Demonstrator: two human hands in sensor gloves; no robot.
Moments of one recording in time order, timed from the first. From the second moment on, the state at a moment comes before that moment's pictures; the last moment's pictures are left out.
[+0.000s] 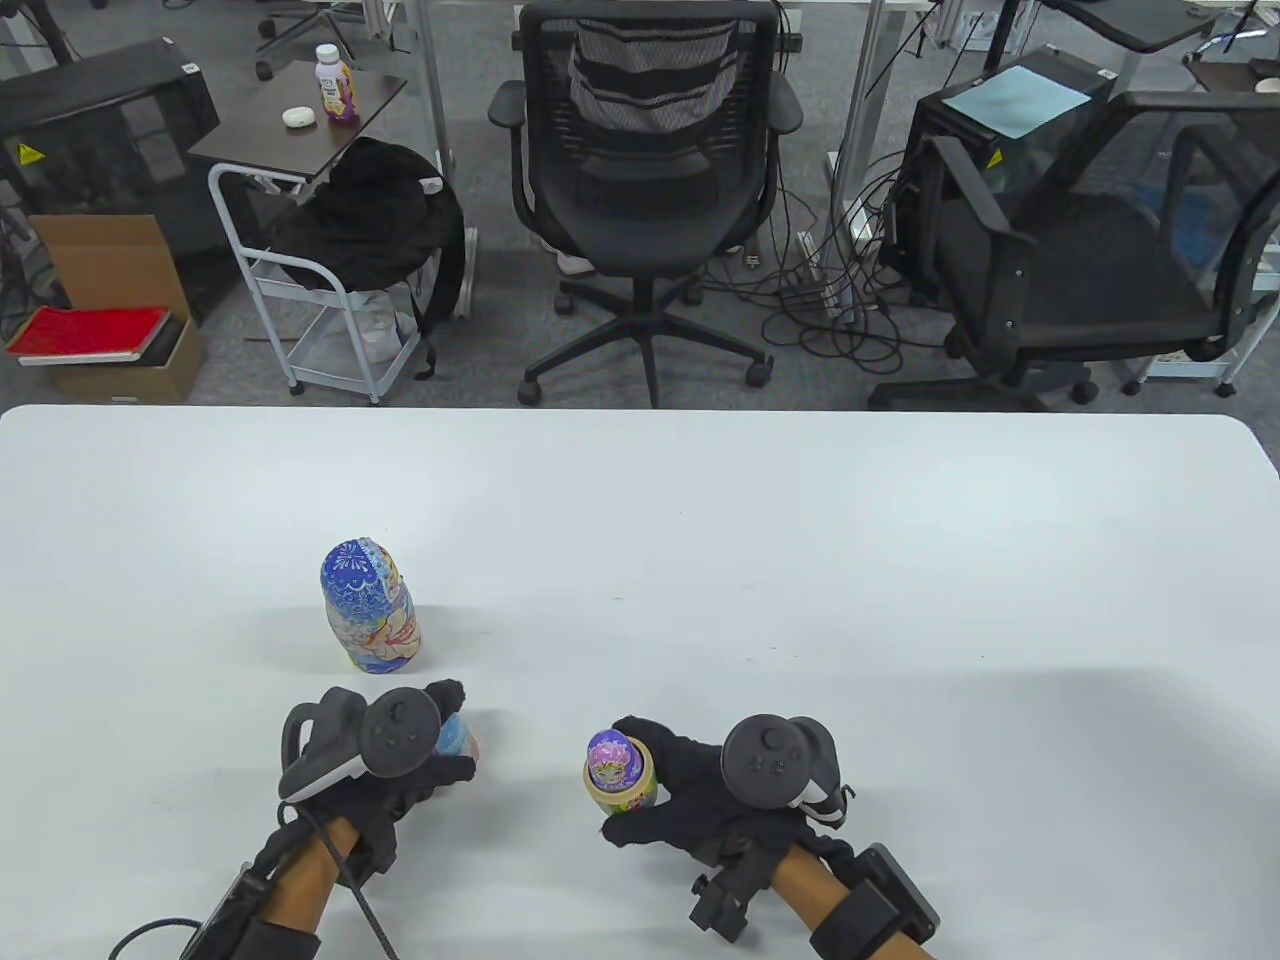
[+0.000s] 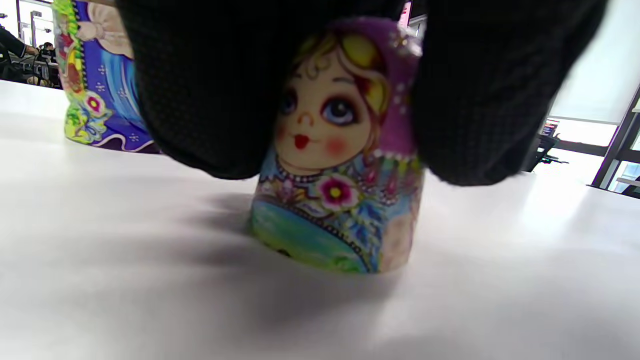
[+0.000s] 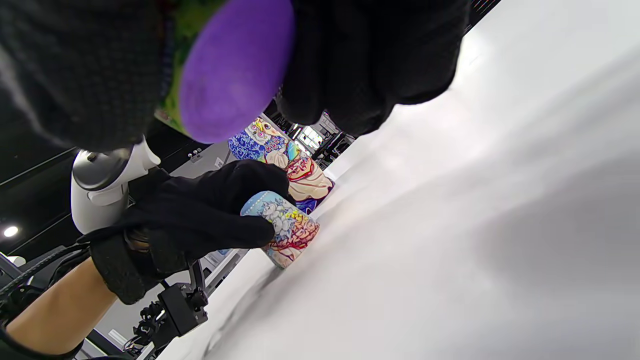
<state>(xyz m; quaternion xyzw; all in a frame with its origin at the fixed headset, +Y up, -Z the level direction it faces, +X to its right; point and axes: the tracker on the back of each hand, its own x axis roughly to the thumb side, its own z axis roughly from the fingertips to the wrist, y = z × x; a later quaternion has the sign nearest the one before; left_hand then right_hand) -0.247 -0.738 -0.332 -0.03 -0.17 0.08 0.98 0.073 -0.753 -0.310 0.32 0.06 0.84 0.42</state>
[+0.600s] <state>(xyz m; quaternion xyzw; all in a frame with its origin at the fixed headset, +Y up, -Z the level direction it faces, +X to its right) -0.162 -0.665 -0.288 0.07 -0.38 0.24 0.89 0.064 -0.753 -0.306 0.33 0.07 0.85 0.40</state>
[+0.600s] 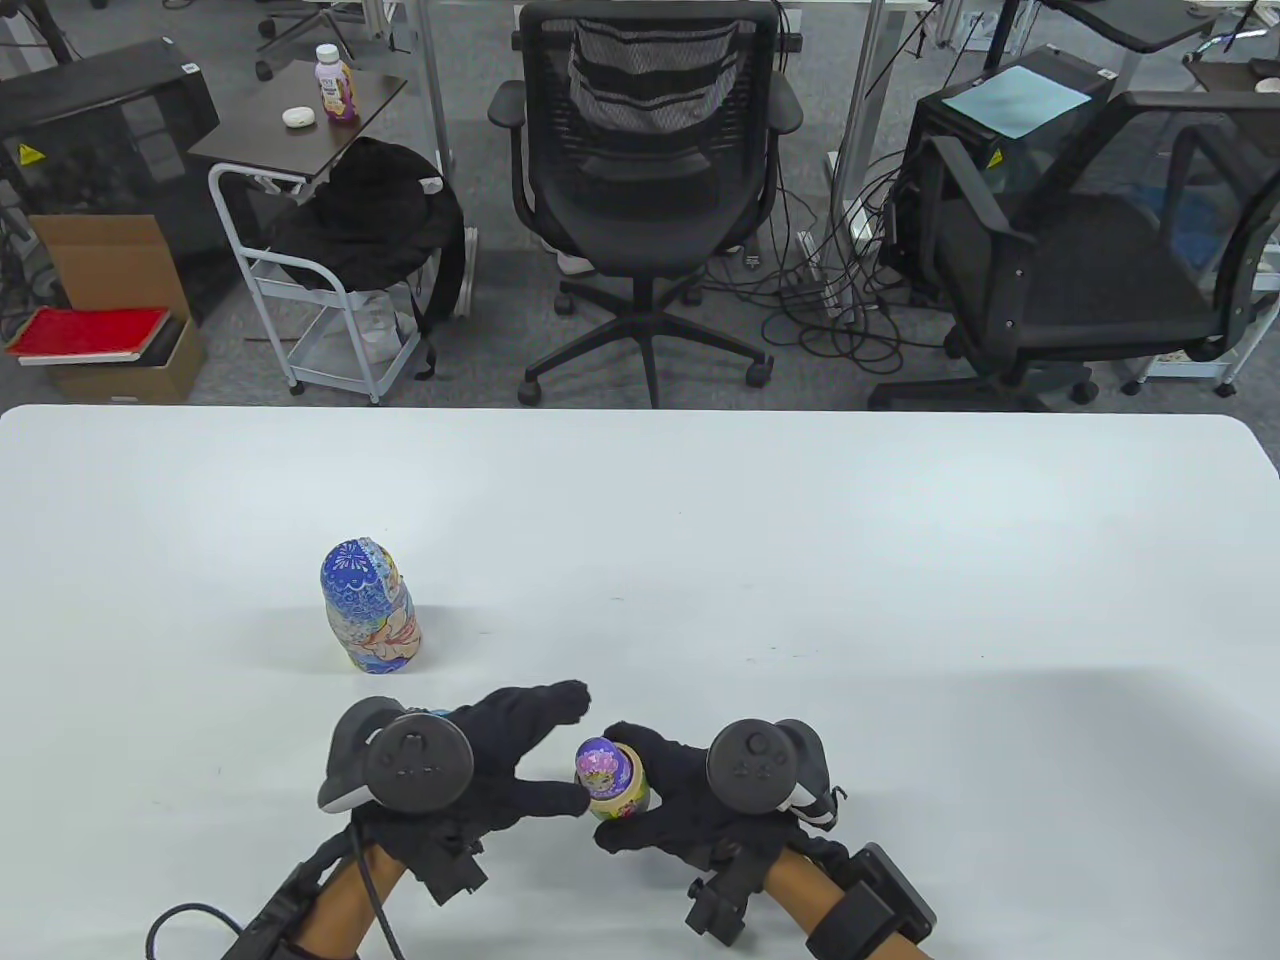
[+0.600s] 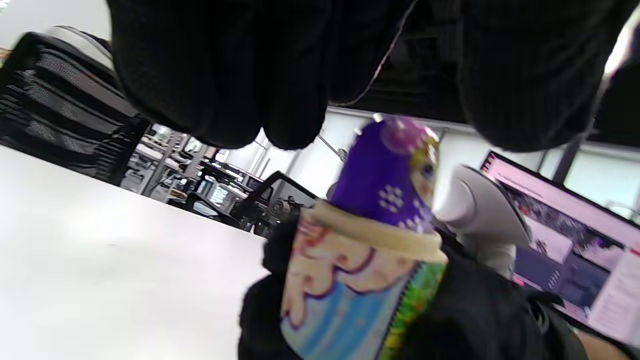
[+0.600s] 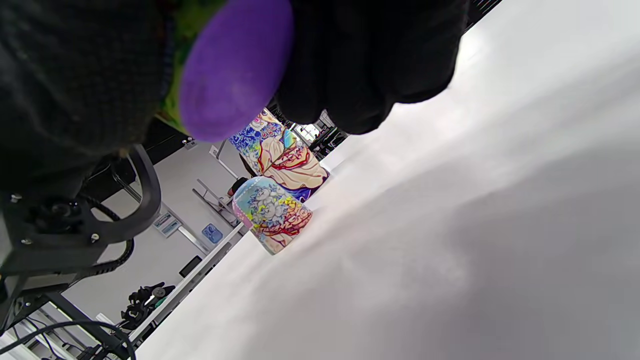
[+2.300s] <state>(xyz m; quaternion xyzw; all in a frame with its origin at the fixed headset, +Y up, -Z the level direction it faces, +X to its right) -0.168 -0.716 -0.331 0.08 -0.29 0.12 0.95 0.077 -0.739 -0.310 0.32 0.06 0.86 0.39</state>
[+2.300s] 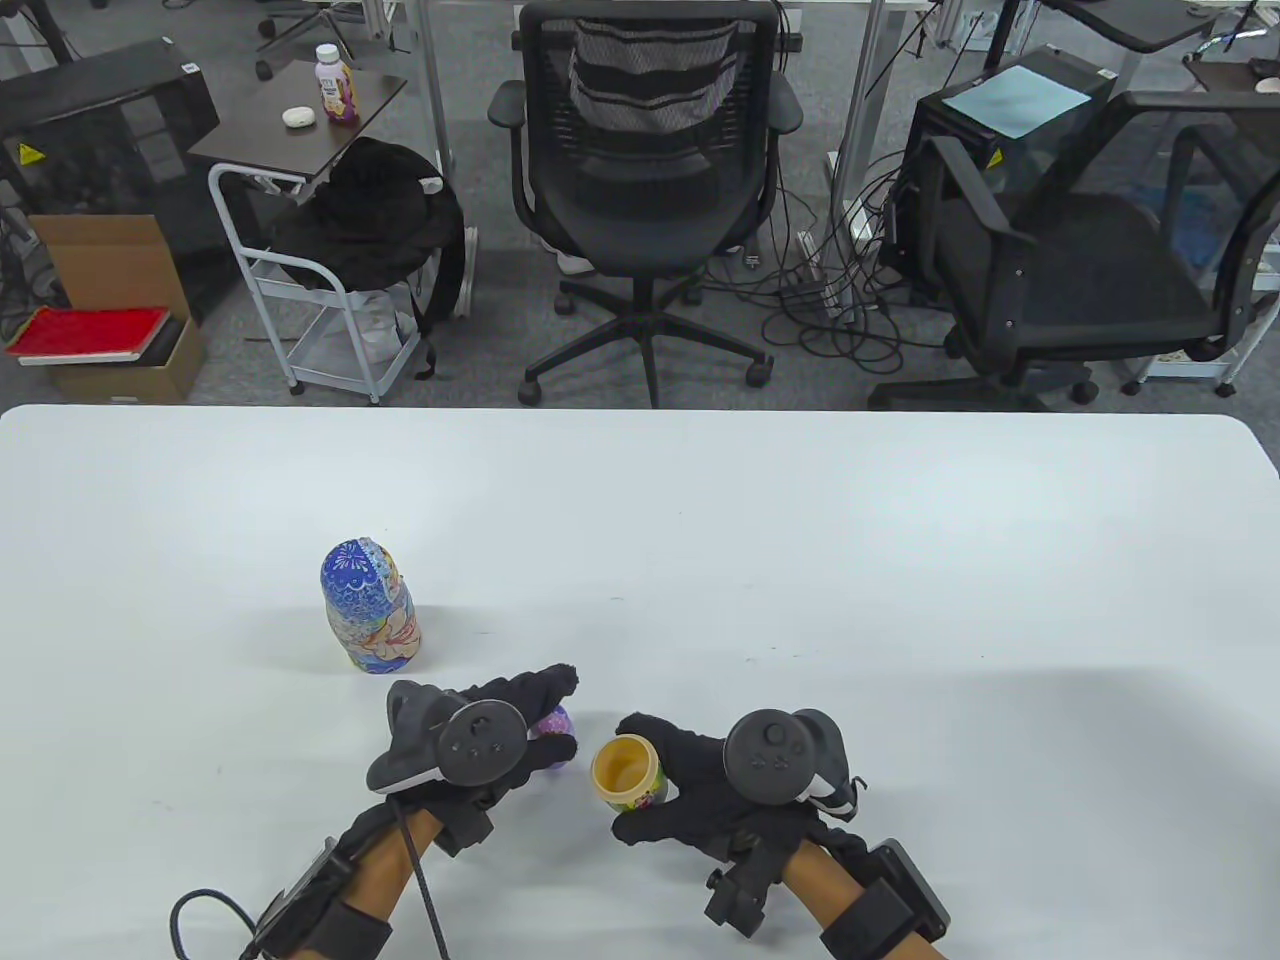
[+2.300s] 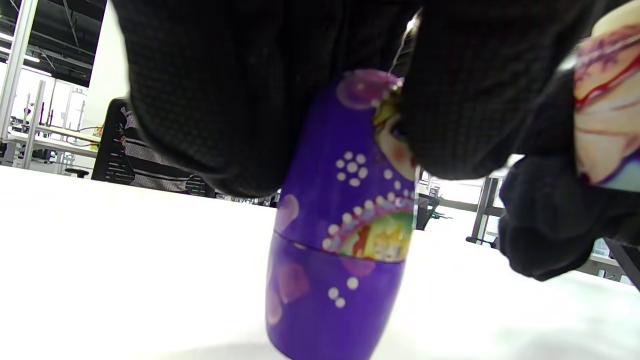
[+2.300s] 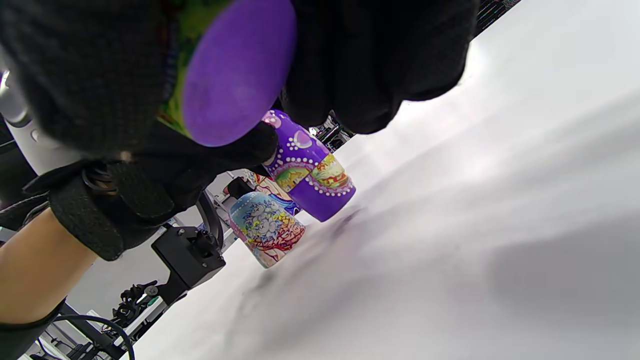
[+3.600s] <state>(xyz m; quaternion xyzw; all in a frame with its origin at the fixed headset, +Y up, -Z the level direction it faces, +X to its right) -0.229 -0.726 -0.327 0.02 -0.15 0.00 0.99 0.070 -0.742 -0.303 0.35 0.06 0.86 0.37</state>
